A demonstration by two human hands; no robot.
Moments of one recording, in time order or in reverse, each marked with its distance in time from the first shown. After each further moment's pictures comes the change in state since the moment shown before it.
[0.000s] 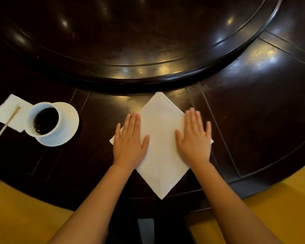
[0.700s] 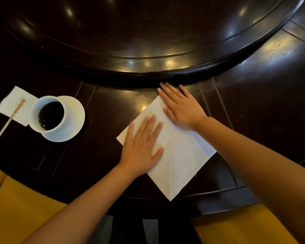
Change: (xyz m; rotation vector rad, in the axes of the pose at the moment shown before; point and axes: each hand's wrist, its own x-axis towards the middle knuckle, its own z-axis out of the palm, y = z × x) left_hand -0.014 -0.003 -0.006 0.041 -0.037 0.289; right_hand 0.099 -0.033 -0.021 -0.125 -0.175 -0.691
